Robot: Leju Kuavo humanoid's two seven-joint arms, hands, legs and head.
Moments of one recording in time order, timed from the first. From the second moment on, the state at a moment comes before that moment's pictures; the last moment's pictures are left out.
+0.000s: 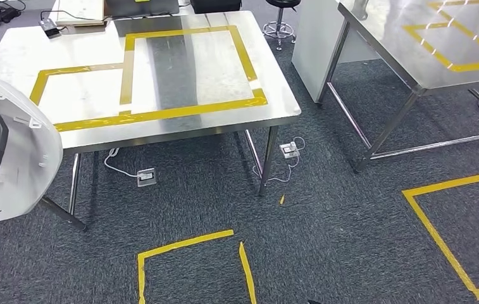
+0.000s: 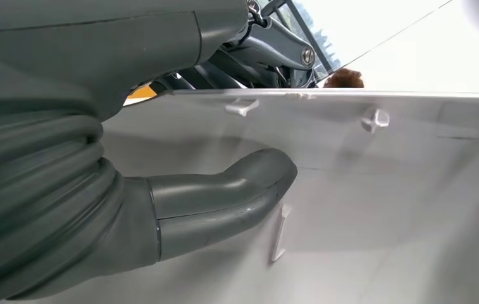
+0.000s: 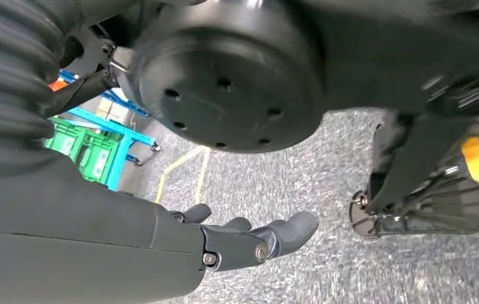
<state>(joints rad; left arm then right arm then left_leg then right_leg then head) -0.48 0.36 -0.04 -1.30 -0.02 -0.14 -0.47 -0.05 0.13 -0.80 -0.18 0.65 0.15 0.31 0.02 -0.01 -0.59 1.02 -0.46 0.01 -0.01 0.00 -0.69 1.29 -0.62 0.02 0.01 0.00</state>
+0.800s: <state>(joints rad) -0.47 0.36 -0.01 -1.32 -0.05 -0.14 -0.44 -0.04 0.13 -0.80 -0.18 0.66 0.15 0.30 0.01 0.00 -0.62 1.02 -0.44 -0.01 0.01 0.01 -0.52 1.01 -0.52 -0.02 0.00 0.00</state>
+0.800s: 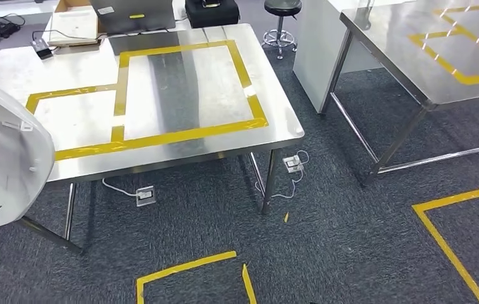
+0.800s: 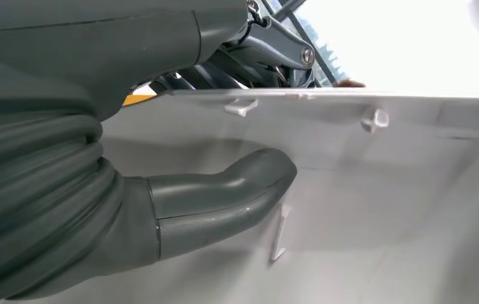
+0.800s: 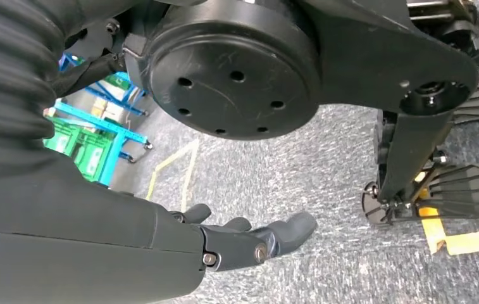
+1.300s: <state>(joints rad) -0.53 0.36 -0.01 -1.29 -0.07 -0.14 -0.44 -0.05 0.13 -0.81 -0.18 0.65 0.15 0.29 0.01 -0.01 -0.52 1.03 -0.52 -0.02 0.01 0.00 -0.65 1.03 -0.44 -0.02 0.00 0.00</state>
